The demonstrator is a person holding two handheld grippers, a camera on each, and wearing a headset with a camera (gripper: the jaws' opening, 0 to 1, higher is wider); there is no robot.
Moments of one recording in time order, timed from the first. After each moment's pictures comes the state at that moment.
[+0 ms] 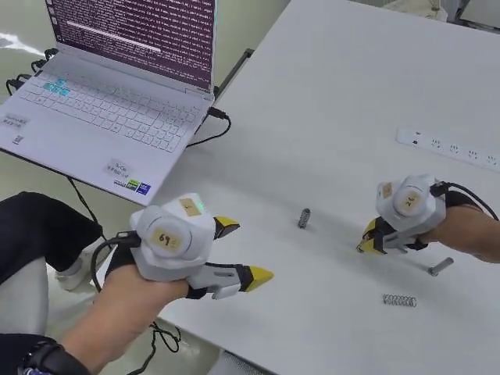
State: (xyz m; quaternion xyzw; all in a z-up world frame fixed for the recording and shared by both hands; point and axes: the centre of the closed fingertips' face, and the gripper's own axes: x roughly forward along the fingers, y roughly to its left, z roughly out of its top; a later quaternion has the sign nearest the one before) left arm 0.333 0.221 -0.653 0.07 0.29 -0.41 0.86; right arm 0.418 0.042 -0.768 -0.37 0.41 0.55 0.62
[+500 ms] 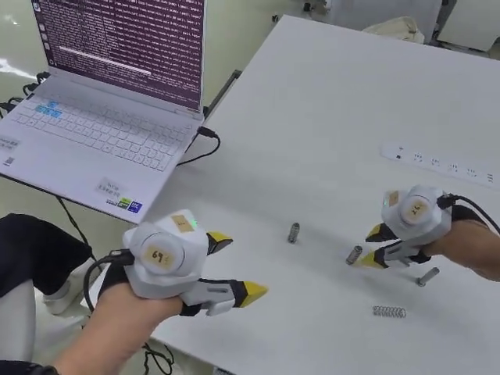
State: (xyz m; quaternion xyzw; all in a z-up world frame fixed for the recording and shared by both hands) left arm 0.331 0.220 -0.646 0.07 0.28 -0.41 0.87; right arm 0.424 0.021 -0.744 -0.33 0.41 0.50 0.69
